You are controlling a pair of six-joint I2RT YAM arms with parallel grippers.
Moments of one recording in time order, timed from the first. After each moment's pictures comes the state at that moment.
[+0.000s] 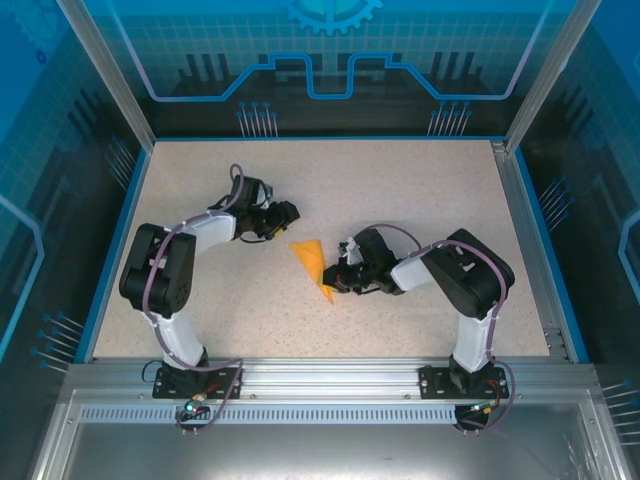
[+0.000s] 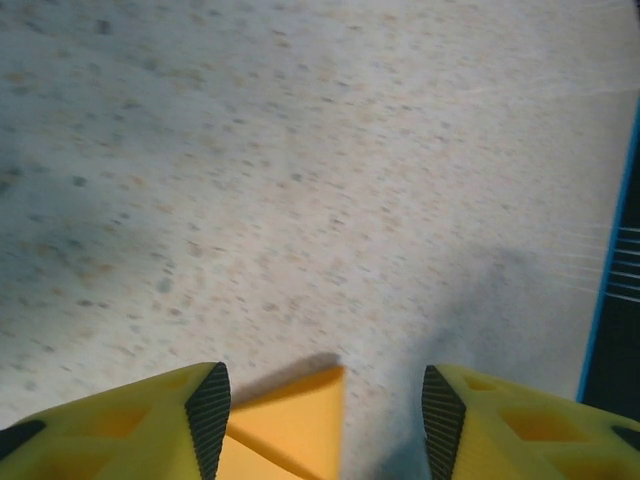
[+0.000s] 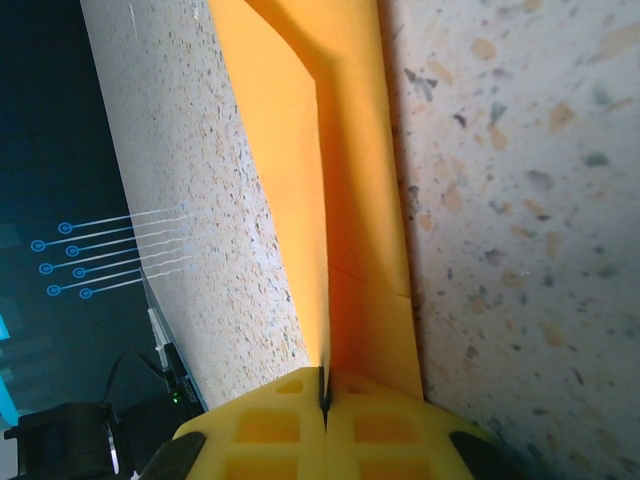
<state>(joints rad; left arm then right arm) -0.22 1.79 1.05 -0.13 0.49 -0.80 0.62 1.89 0.70 0.43 -0.68 1.01</state>
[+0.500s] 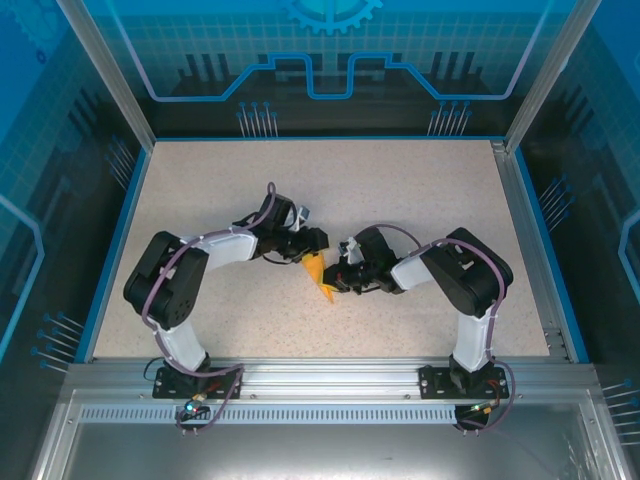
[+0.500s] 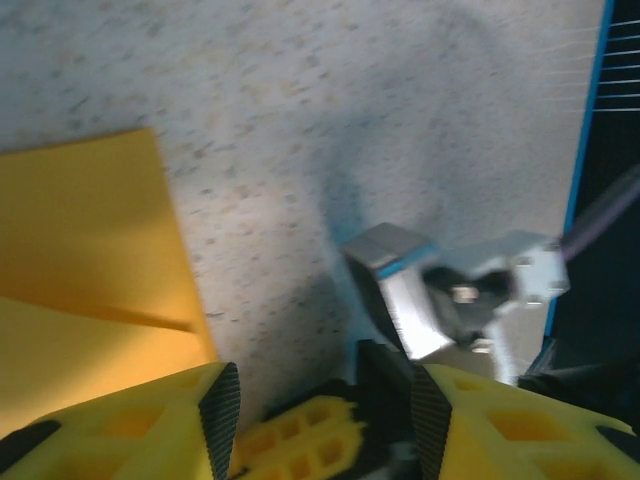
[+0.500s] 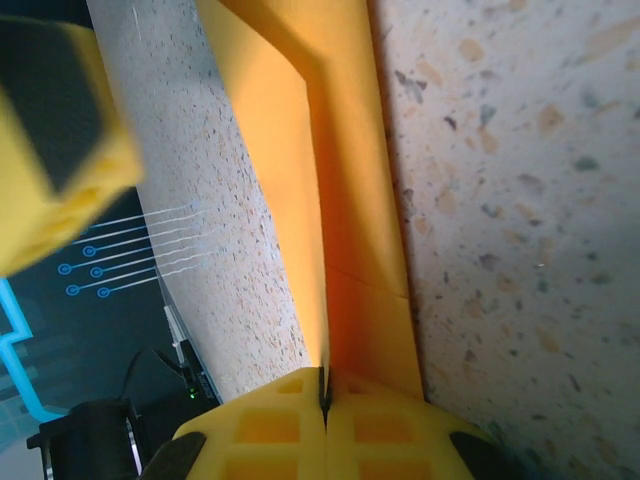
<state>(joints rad) -0.43 1.78 0.95 -0.09 0.58 -0.80 0.61 1.91 0.71 0.44 -0.71 1.05</state>
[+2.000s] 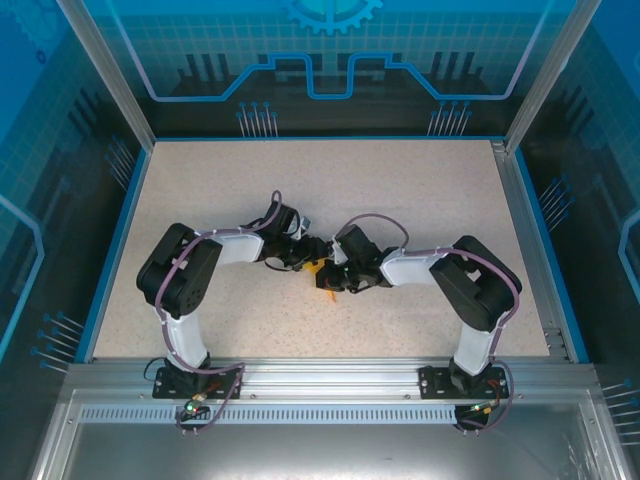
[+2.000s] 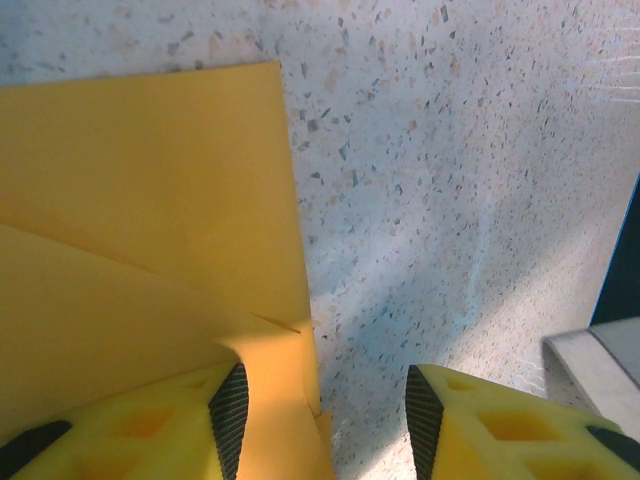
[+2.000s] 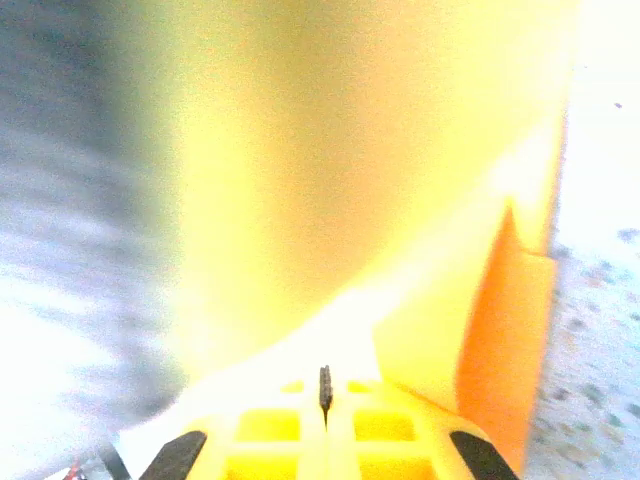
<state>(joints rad) -0.43 1.87 0.95 -0.07 0.57 -0.80 0.72 1.81 0.85 0.02 -0.46 0.79</state>
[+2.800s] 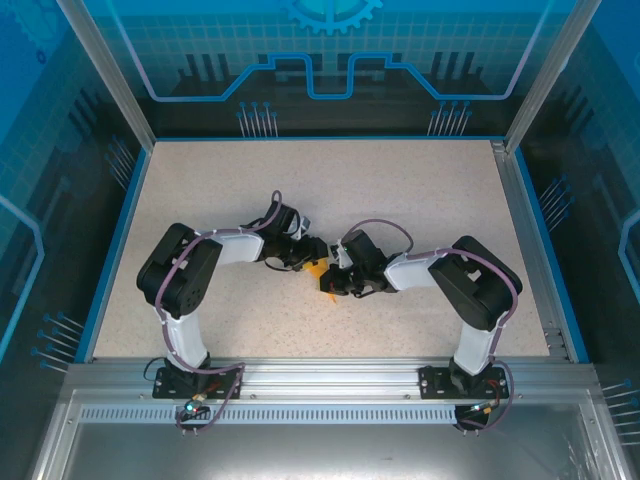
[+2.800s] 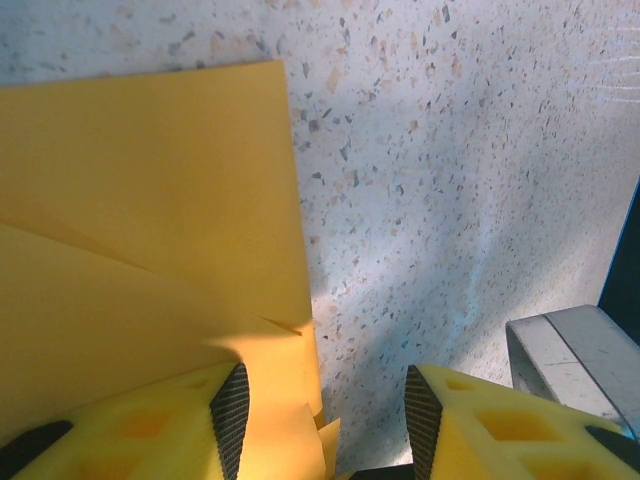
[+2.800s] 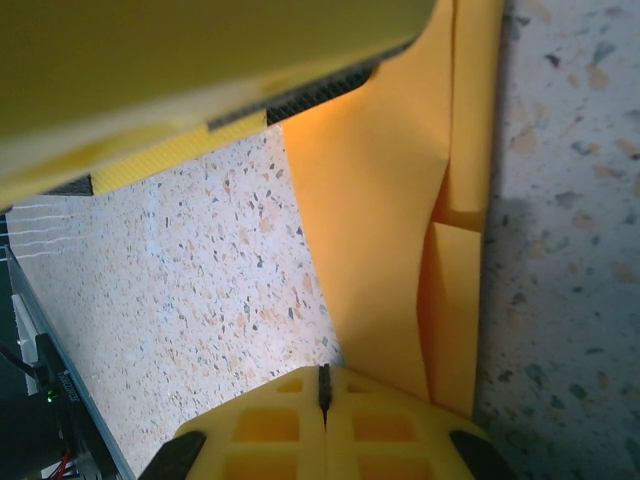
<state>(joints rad) -0.43 1.87 0.96 -0.08 0.57 -0.80 0.71 1.81 0.78 0.12 -0.47 0.79</state>
